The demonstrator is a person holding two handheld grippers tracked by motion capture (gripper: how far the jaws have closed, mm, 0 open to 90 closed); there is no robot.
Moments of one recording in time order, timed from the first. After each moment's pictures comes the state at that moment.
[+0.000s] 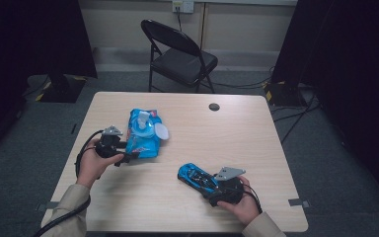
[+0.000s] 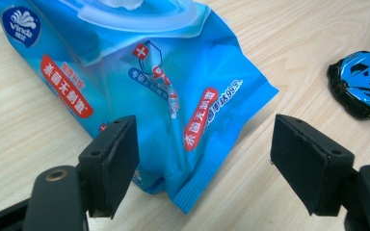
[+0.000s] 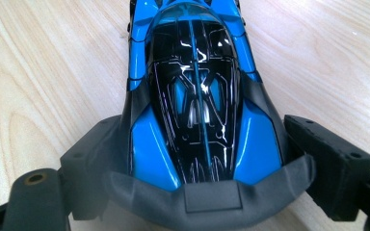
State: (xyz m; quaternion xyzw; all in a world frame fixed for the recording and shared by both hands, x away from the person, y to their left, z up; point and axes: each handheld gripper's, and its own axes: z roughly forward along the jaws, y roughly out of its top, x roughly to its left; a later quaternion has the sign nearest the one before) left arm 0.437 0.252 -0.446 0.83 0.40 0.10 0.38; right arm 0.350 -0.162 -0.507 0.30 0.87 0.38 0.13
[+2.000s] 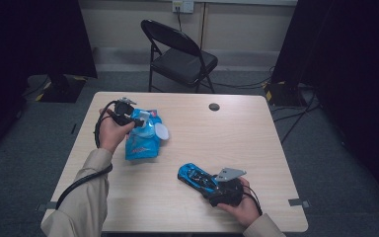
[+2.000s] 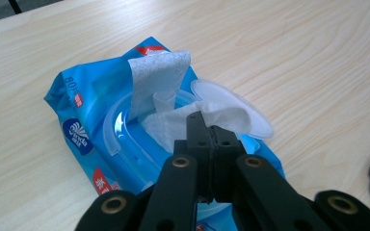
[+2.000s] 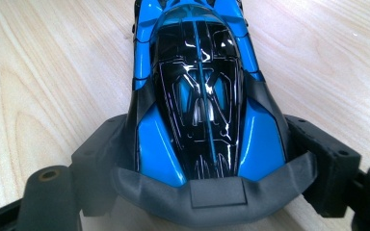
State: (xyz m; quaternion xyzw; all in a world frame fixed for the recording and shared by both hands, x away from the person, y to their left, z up) left arm 0.516 0.215 -0.399 0.81 0.45 0.13 0.35; right arm 0.347 -0.162 -0.507 0.29 0.86 0.39 0.13
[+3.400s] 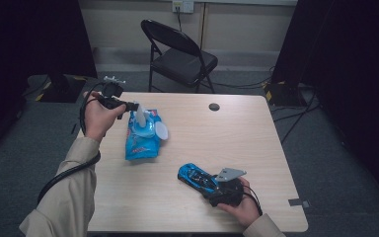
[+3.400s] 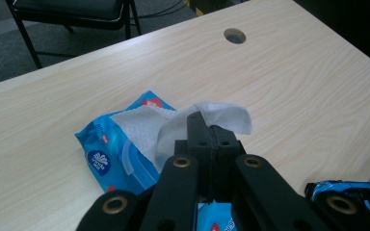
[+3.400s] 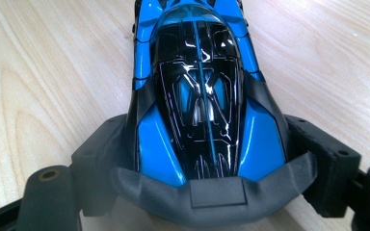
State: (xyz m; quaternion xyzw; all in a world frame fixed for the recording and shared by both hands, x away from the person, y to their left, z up) left arm 0.503 0.227 -0.318 0.79 0.45 0.13 0.39; right arm 0.347 -0.162 -0.507 0.29 0.87 0.39 0.13
